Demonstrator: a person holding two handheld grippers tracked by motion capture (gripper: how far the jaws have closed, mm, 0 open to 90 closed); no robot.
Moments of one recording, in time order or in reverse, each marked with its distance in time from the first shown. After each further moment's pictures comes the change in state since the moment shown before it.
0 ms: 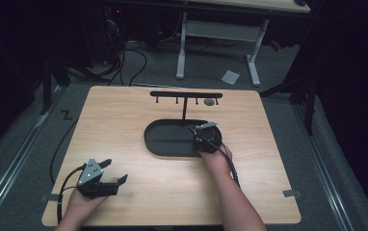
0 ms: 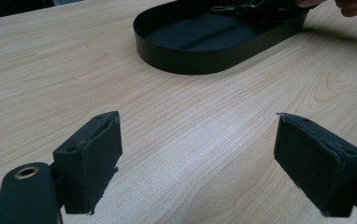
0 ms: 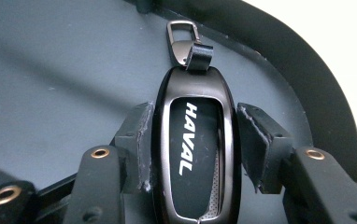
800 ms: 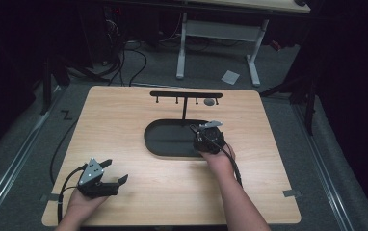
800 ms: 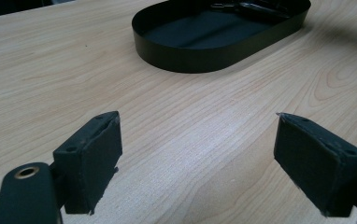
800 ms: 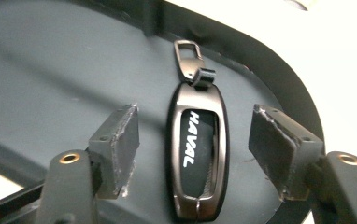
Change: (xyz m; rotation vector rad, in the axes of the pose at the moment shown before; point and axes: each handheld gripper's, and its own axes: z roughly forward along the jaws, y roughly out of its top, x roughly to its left) left arm -0.001 0.000 0.002 0.007 -0.004 0.008; right arm -0.004 -0.001 -0.029 -0.083 0.043 0.023
